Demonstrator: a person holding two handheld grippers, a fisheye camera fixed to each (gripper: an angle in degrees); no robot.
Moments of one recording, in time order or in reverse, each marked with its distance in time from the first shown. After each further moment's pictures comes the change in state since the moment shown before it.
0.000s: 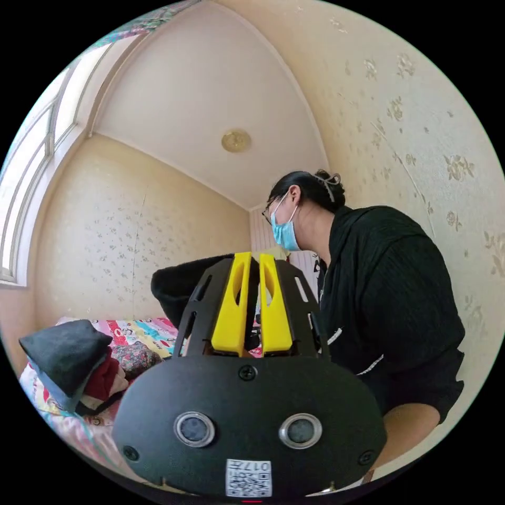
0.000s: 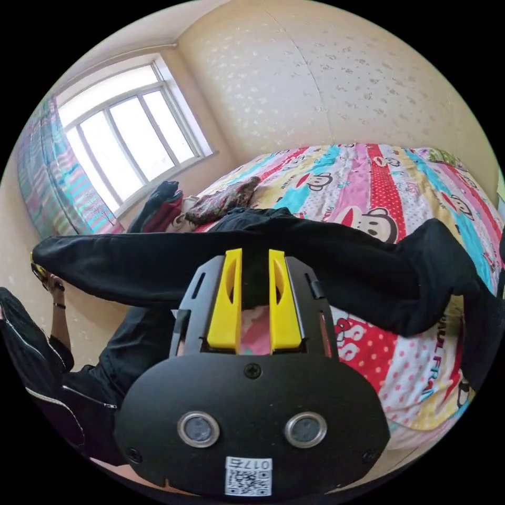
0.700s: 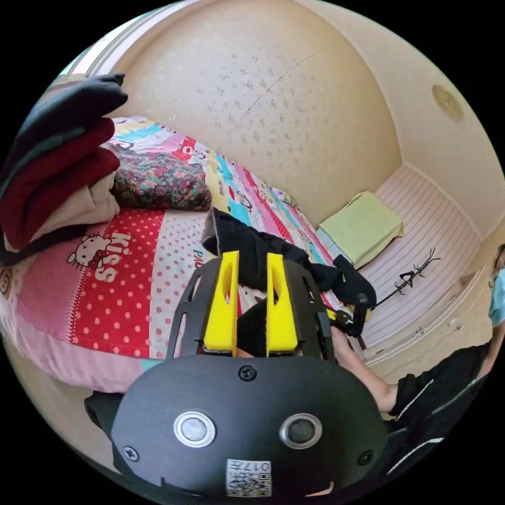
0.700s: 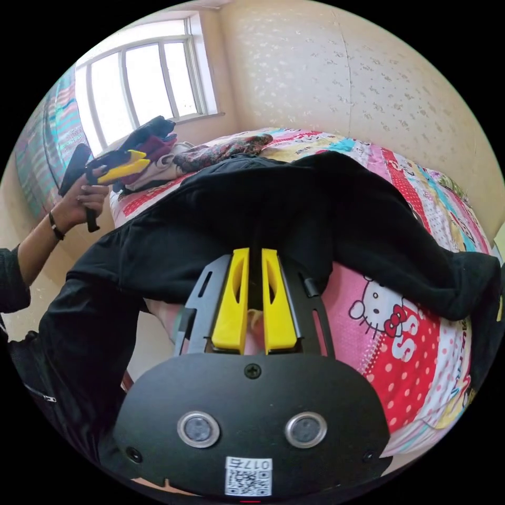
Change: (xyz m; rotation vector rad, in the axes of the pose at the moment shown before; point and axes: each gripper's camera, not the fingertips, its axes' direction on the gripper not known) left arm -0.243 0.322 0.360 -0.780 -0.538 -0.590; right arm 0.002 0.073 0.048 -0.101 0.233 -0.198
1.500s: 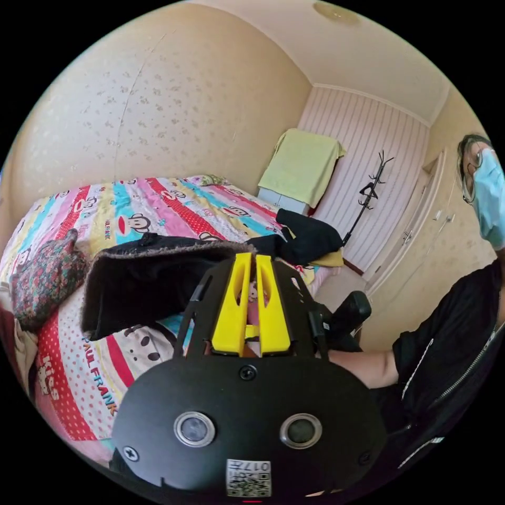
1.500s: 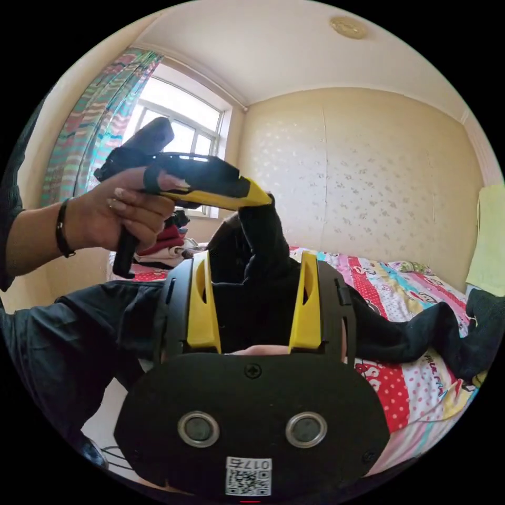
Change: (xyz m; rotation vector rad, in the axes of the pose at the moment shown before) left arm 0.259 0.084 0.131 -0.120 0.292 0.565; right arm -0.071 0.052 -0.121 0.643 0.202 -0.113
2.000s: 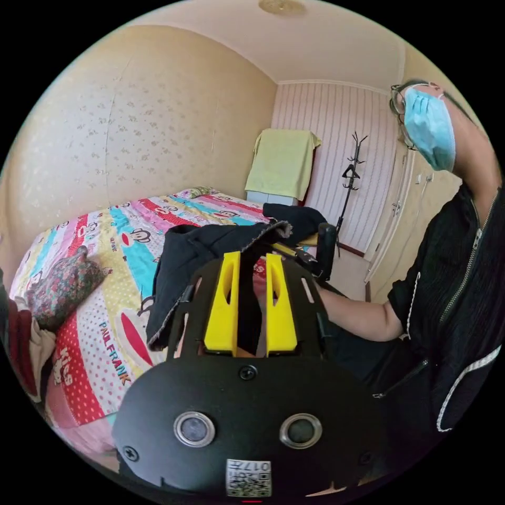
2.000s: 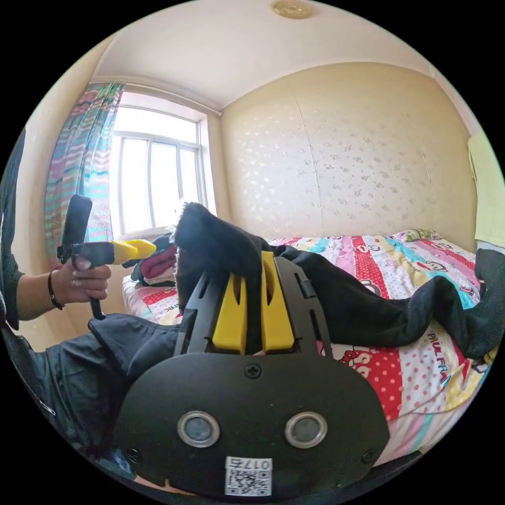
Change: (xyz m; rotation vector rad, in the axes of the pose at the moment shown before) left arm 0.049 0.151 -0.045 0.040 -0.189 0.100; right arm 0.011 -0.040 -0.048 0.002 -0.117 0.146
